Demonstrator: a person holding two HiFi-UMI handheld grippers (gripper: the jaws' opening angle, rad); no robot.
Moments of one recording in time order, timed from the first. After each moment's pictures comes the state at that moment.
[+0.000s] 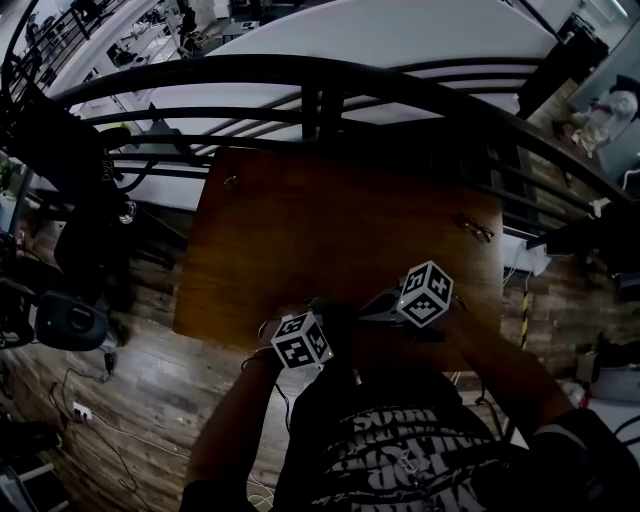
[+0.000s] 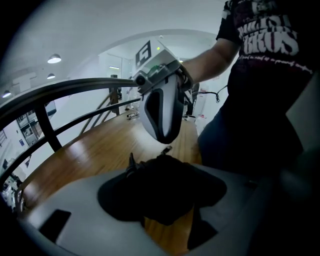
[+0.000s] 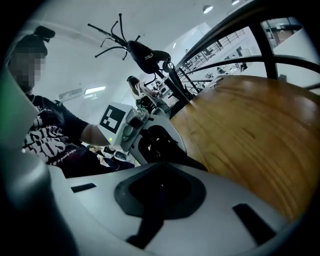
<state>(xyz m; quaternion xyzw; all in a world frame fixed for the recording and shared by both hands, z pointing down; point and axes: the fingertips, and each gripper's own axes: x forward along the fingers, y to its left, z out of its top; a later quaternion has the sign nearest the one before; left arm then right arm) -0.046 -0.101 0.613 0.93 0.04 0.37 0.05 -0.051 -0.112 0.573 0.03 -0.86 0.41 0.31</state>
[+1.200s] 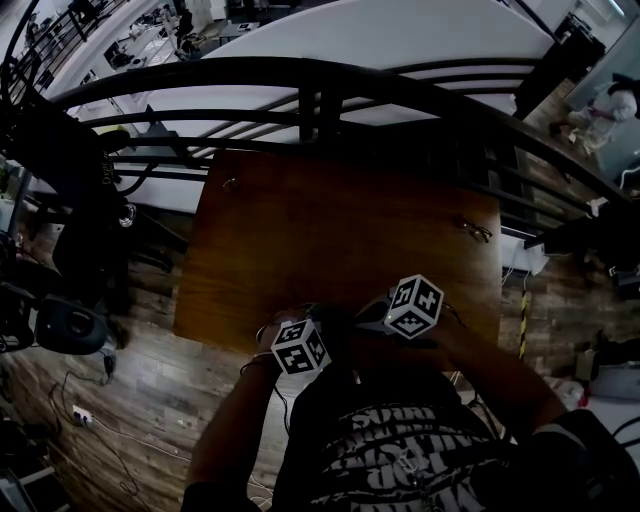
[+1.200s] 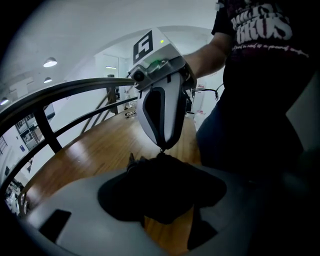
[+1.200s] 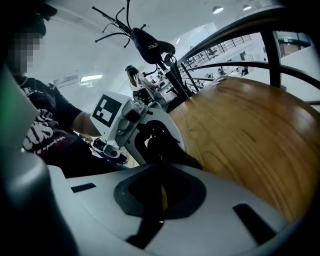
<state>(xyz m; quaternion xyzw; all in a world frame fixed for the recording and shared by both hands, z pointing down) -0.054 -0.093 0.618 0.92 0.04 0.38 0.02 -0.063 -0.102 0.581 0.05 -0.86 0.38 0.35</state>
